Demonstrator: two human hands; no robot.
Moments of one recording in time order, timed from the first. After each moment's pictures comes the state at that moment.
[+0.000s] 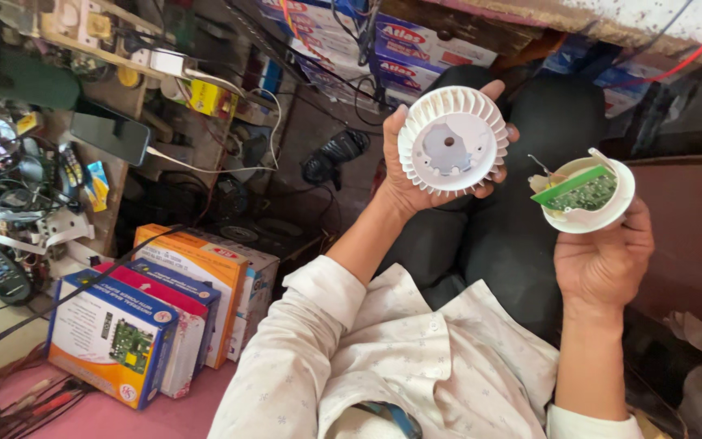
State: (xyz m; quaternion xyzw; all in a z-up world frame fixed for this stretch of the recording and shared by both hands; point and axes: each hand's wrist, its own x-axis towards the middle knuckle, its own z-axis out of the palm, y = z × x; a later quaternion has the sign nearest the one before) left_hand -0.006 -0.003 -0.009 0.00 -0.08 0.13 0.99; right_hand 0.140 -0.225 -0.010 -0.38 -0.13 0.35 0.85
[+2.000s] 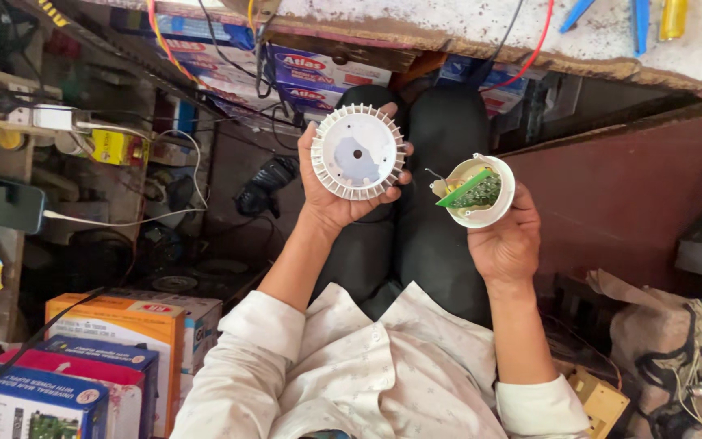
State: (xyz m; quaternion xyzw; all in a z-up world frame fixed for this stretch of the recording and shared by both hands) left_hand -0.001 0.001 -0.008 -0.06 -0.02 0.09 0.99; right_hand 0.147 -0.227 -0.019 -0.33 -0.11 0.39 0.85
